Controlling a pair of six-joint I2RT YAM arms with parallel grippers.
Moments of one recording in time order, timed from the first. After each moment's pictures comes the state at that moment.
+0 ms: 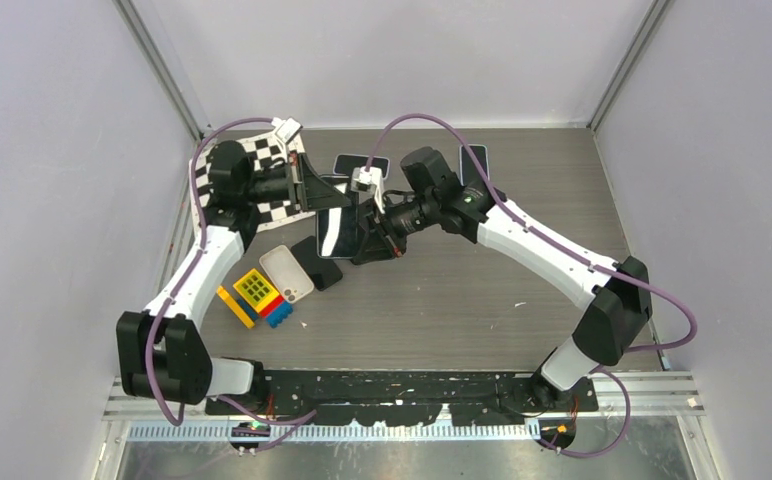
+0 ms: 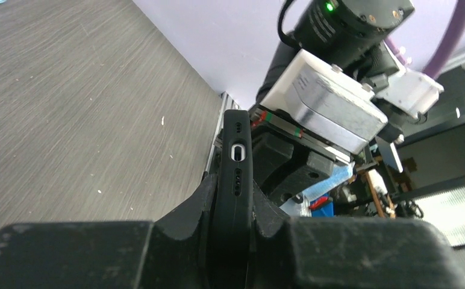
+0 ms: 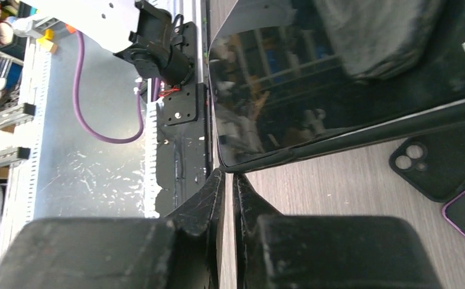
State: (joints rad) left arm -0.14 1.31 1.03 0.31 1.30 -0.87; right arm 0.78 1.60 1.48 -0.53 -0.82 -0.08
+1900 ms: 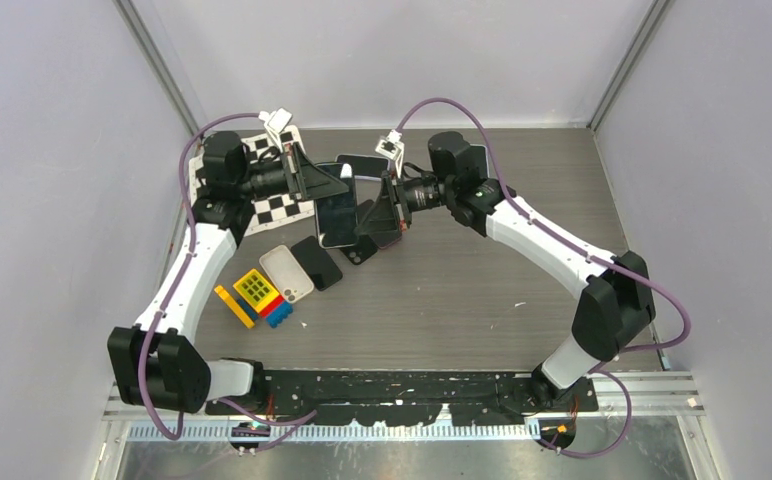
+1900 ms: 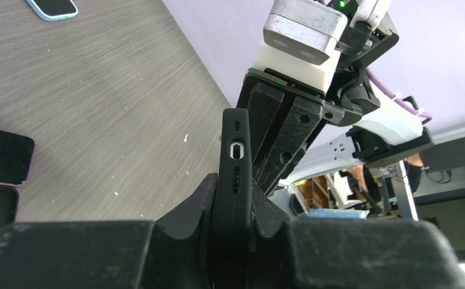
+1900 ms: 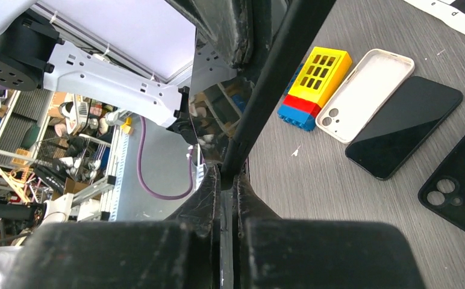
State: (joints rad) left arm -0.14 1.28 1.15 0.00 1.10 -0.76; right arm 0.64 1.59 1.36 -0.10 -0.98 0.37
